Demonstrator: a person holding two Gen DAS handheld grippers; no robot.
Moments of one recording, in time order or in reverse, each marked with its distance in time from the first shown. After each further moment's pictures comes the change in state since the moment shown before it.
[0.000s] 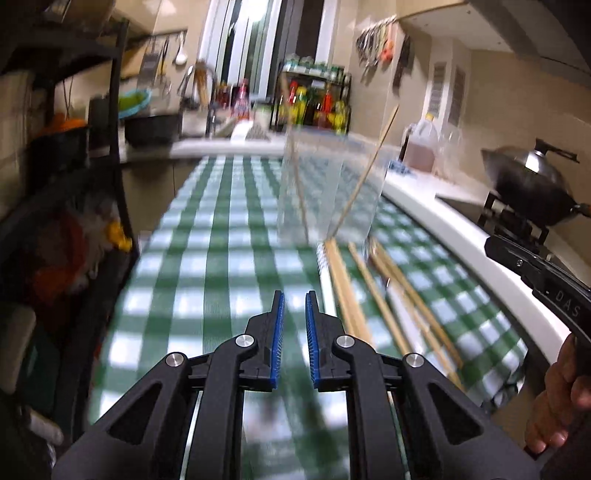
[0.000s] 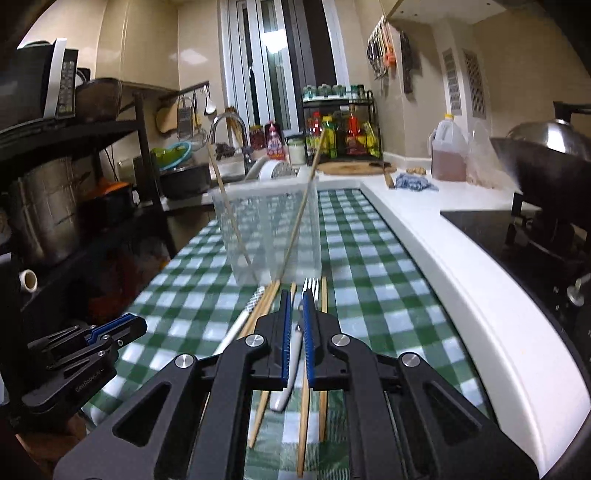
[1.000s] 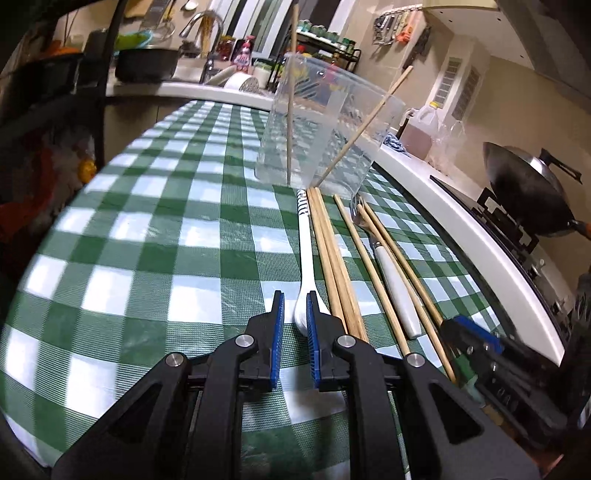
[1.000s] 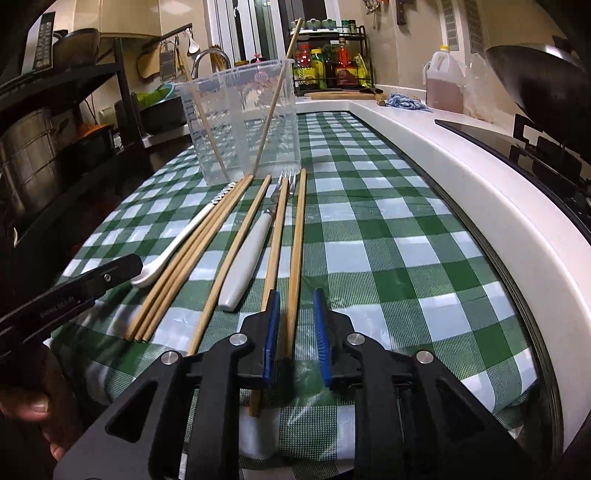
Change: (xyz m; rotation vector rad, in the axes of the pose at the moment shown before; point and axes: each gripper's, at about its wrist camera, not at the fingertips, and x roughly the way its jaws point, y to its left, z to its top) left arm 0.046 -0.009 -0.033 -0.156 0.098 -0.123; right arm 0.035 -0.018 -0.064 -0.001 0.212 -0.037
